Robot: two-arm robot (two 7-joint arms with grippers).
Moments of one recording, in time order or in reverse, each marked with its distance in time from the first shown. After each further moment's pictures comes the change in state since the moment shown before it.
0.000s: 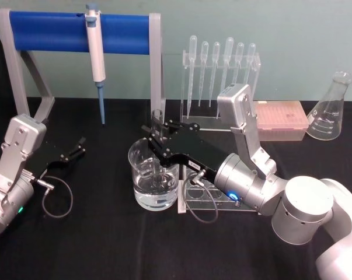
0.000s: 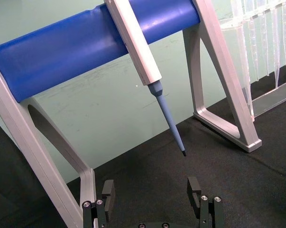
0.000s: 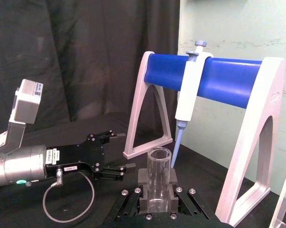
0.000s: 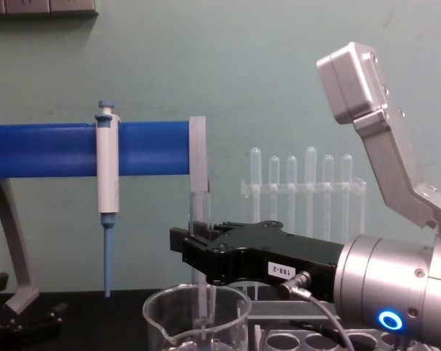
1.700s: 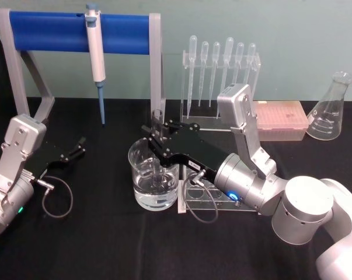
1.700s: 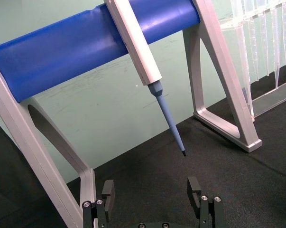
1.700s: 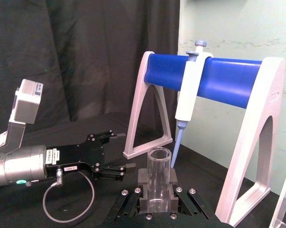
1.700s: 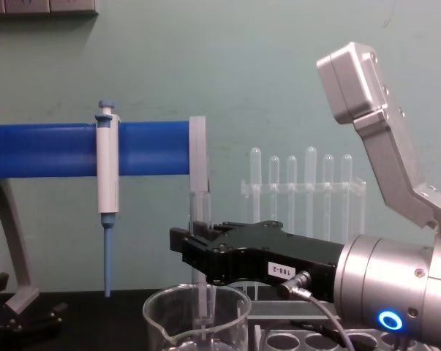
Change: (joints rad) left arm 0.000 0.000 0.000 0.000 0.000 0.000 0.000; right arm 0.000 0.000 0.000 0.000 0.000 0.000 0.000
